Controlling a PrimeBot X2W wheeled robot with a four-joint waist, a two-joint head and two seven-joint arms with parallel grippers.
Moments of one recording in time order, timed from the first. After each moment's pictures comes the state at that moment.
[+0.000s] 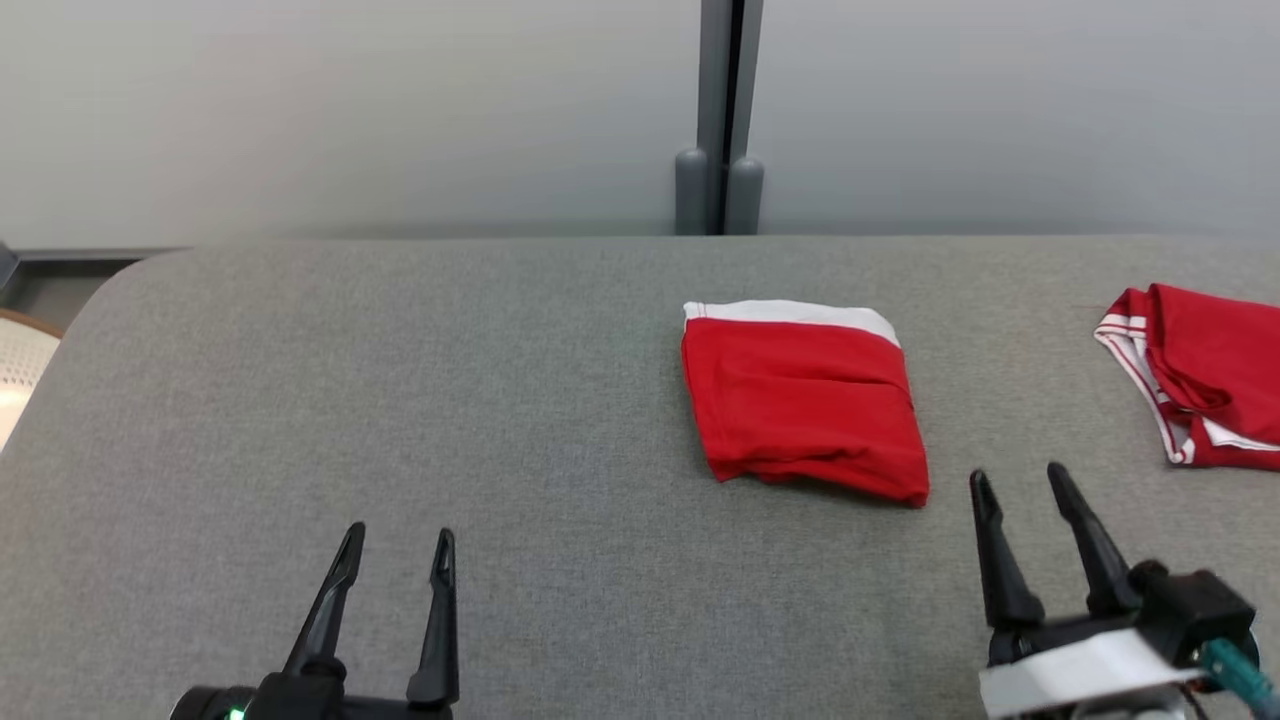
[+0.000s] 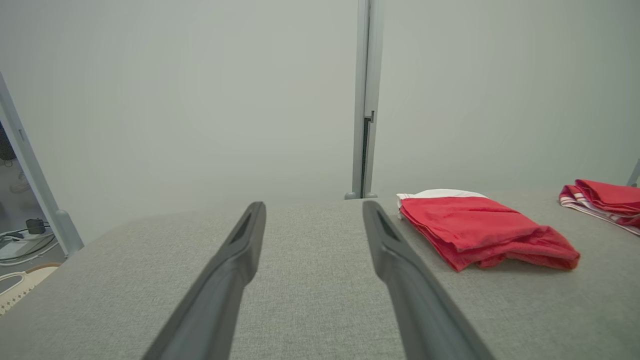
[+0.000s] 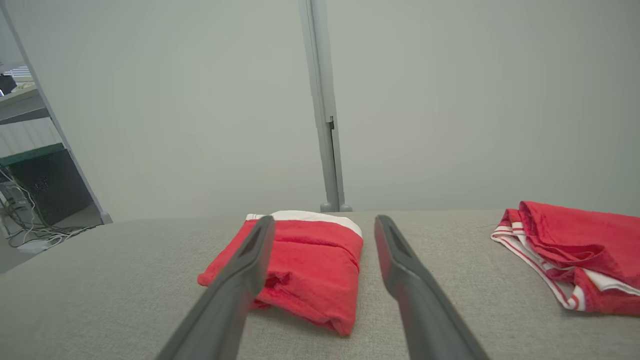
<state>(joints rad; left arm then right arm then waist) 0.18 0.05 -0.14 -0.06 -0.09 0.05 -0.26 -0.01 -0.10 0.12 0.19 0.20 0.13 -0.26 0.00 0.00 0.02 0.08</state>
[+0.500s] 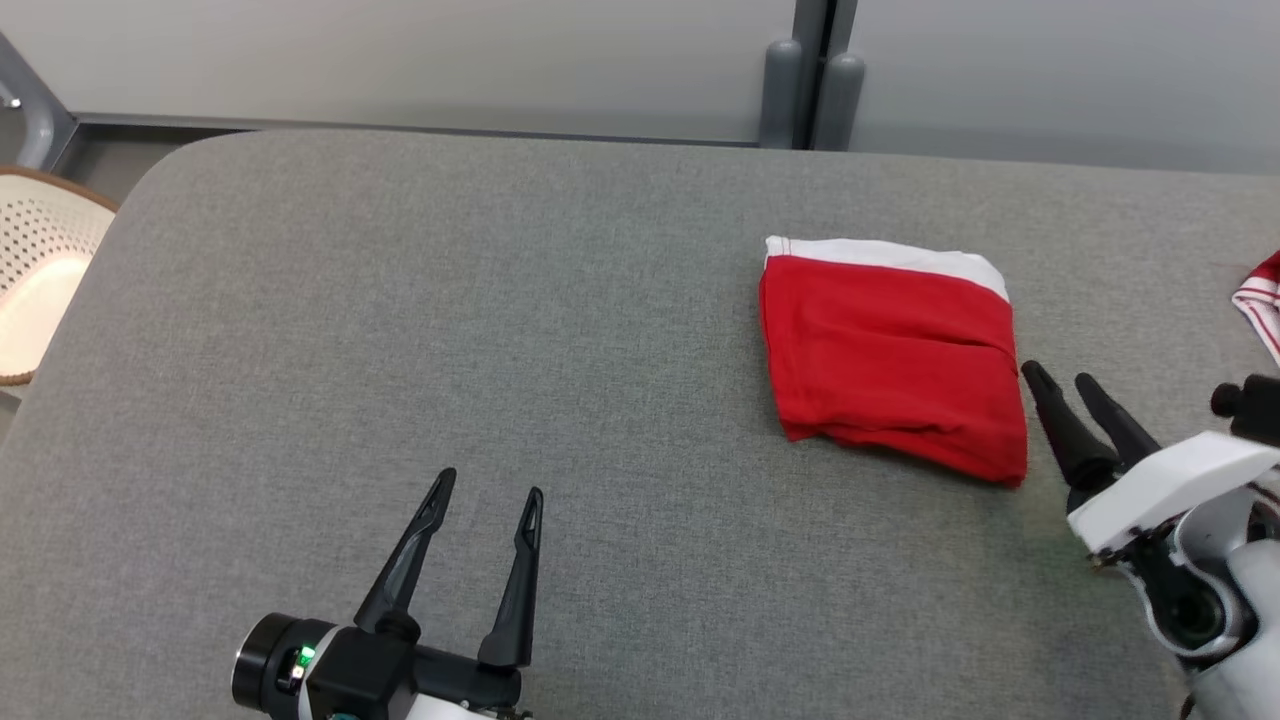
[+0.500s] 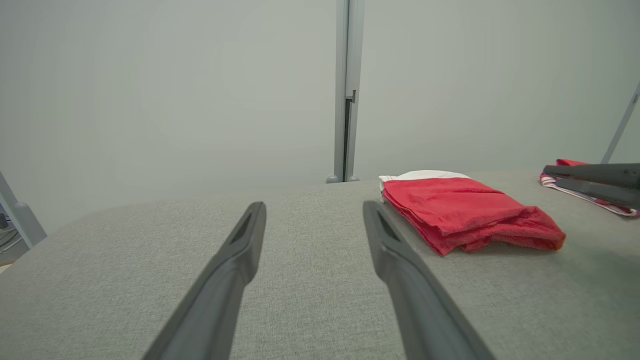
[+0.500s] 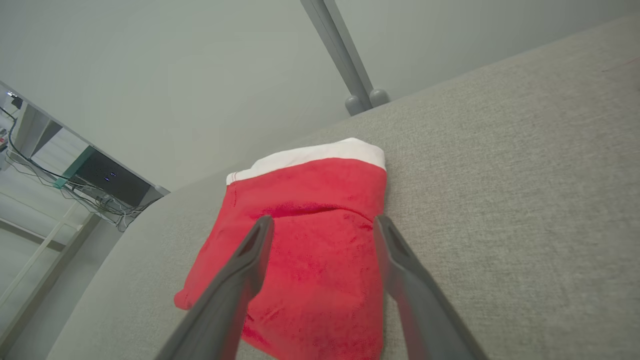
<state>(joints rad) 0.08 0.05 -0.26 -0.06 -0.09 0.01 -0.26 -0.35 -0.36 0.32 0.44 0.92 0.13 0.02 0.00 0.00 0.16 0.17</state>
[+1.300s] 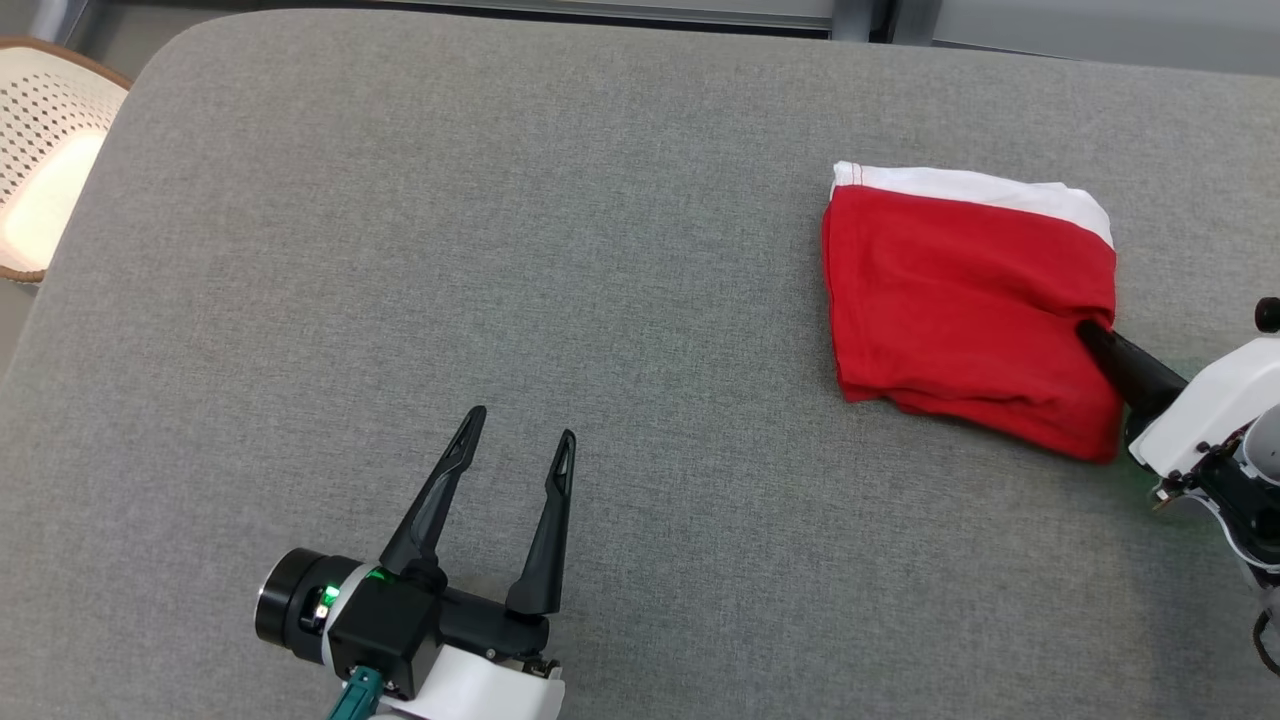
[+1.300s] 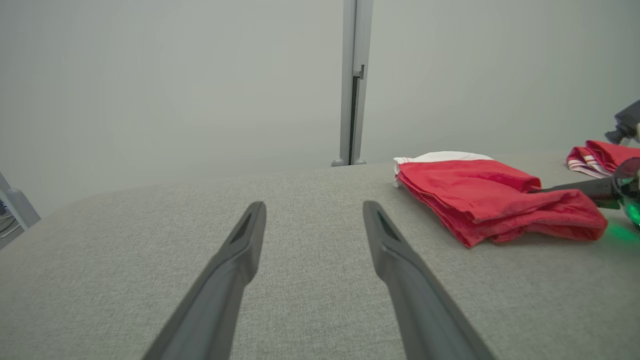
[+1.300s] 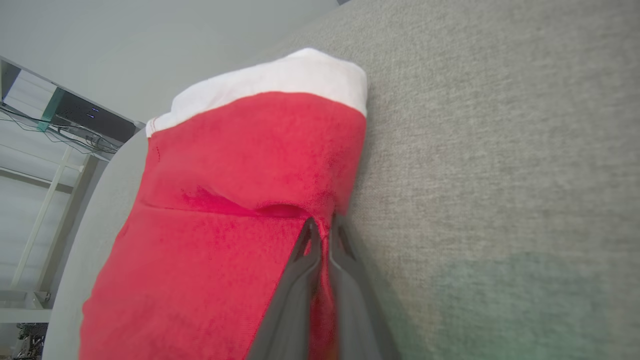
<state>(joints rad) -0.03 0.05 -0.31 -0.06 -0.10 0.02 -0.26 -0.53 -0.53 0.43 0.52 1.16 0.13 0.28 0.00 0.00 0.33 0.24</state>
